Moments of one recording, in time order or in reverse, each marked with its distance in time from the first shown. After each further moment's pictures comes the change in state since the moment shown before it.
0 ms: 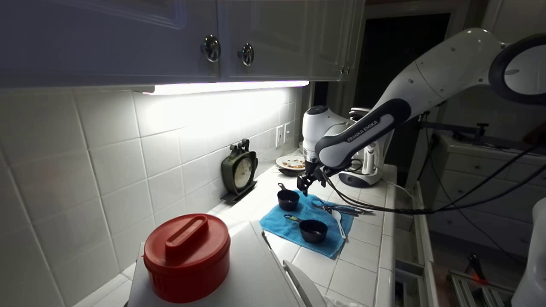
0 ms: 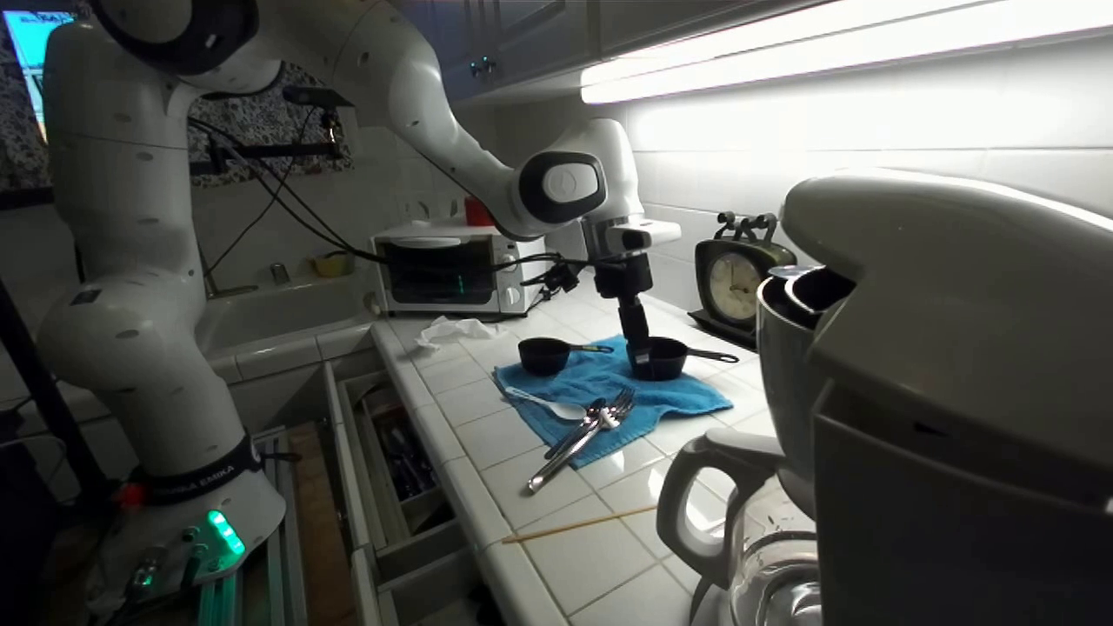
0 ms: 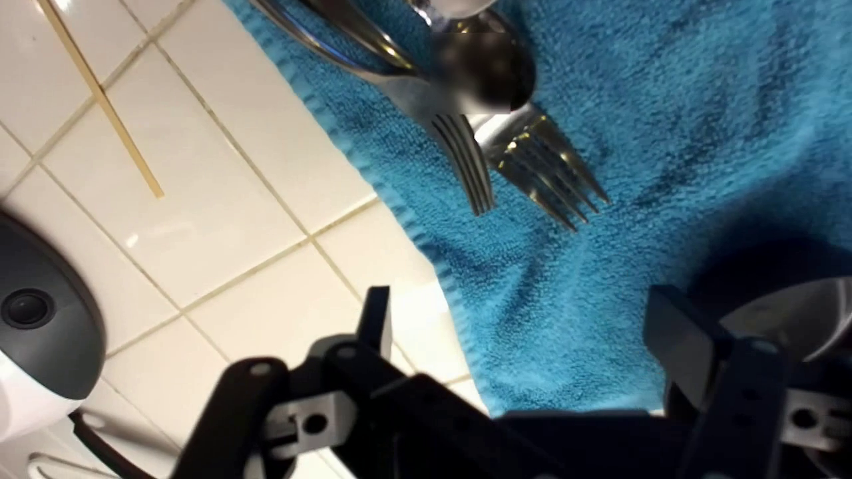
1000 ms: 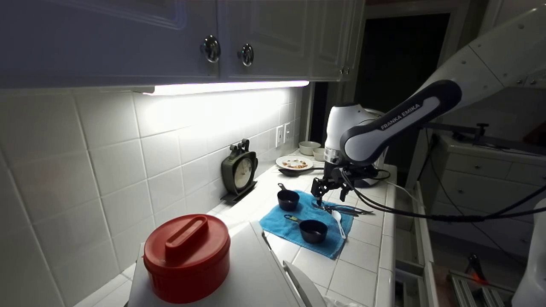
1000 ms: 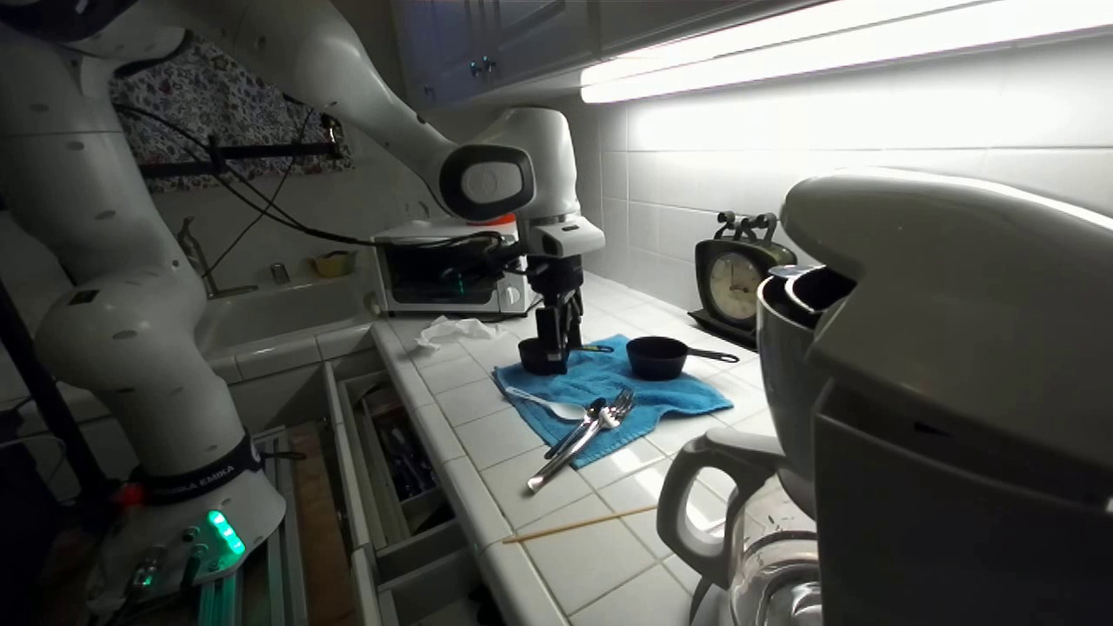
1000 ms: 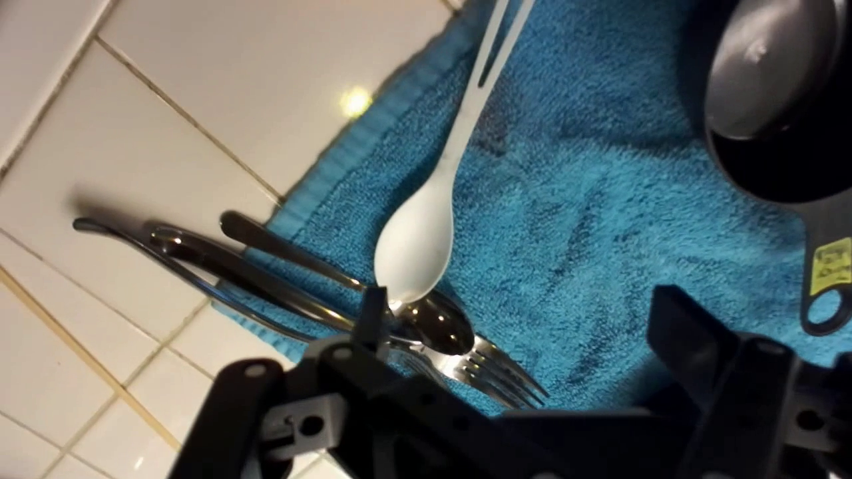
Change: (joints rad) arm -0.015 -0.274 0.044 -0.303 0.200 0.004 0.085
